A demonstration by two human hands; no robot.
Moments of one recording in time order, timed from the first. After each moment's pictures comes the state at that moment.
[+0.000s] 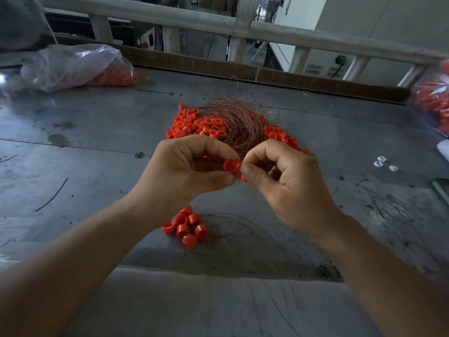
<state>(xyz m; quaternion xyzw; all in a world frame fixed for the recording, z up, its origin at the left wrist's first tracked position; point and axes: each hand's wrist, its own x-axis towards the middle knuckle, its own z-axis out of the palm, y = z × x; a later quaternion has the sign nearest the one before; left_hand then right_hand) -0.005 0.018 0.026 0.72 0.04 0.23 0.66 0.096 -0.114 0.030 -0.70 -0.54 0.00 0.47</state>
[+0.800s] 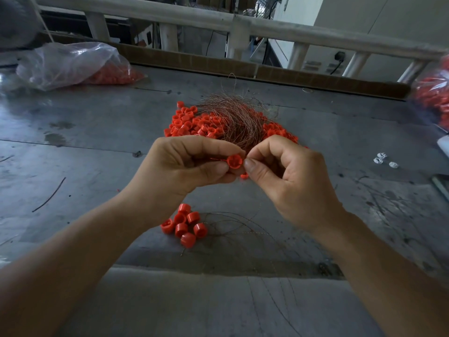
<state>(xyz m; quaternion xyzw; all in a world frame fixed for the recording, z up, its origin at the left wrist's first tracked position) -0.006 0.024 0.022 0.65 -0.01 0.20 0.73 0.096 -0.117 0.032 -0.72 -0.50 -0.01 0.48</state>
